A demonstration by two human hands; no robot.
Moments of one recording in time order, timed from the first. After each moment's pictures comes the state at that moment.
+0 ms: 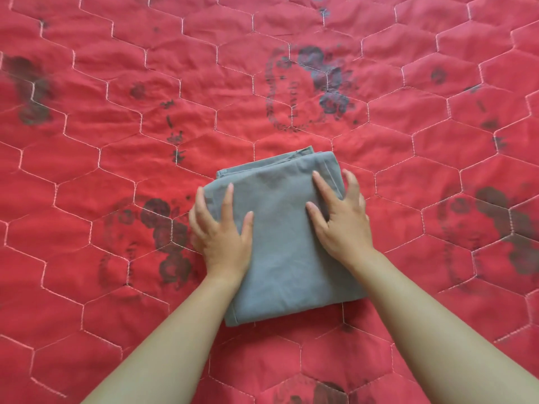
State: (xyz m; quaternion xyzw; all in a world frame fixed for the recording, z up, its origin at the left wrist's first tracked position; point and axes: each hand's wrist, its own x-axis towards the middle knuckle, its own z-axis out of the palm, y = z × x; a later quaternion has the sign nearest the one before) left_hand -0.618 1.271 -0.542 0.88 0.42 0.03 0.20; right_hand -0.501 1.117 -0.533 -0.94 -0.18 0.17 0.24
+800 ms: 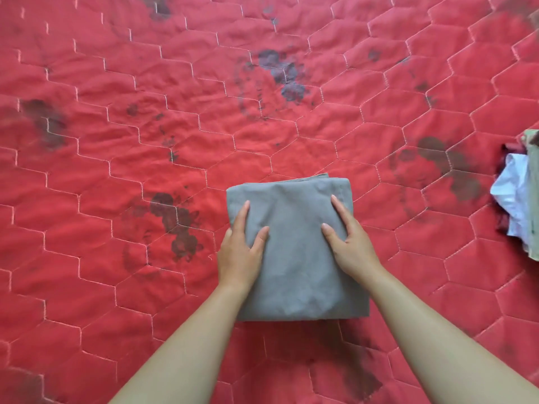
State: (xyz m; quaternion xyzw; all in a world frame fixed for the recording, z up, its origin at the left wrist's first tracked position) left_hand -0.680 1.210 -0.482 0.85 0.35 -0.05 0.39; right_hand -0.599 1.022 -0.497 -0.84 -0.02 0.25 0.49
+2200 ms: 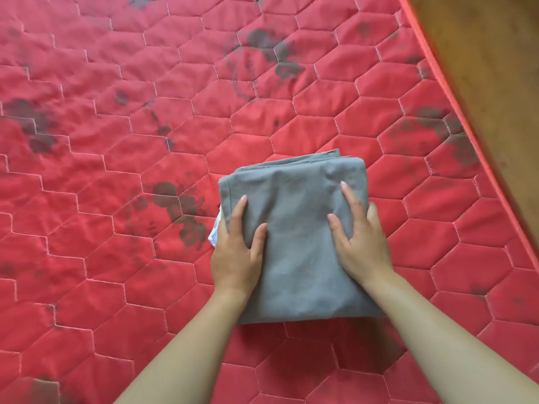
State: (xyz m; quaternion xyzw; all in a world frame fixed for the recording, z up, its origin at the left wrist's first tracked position) left_hand -0.423 0.704 -0.470 0.88 0.27 0.02 0.39; right_hand -0.354 0.509 -0.472 -0.94 -0.03 0.08 0.34
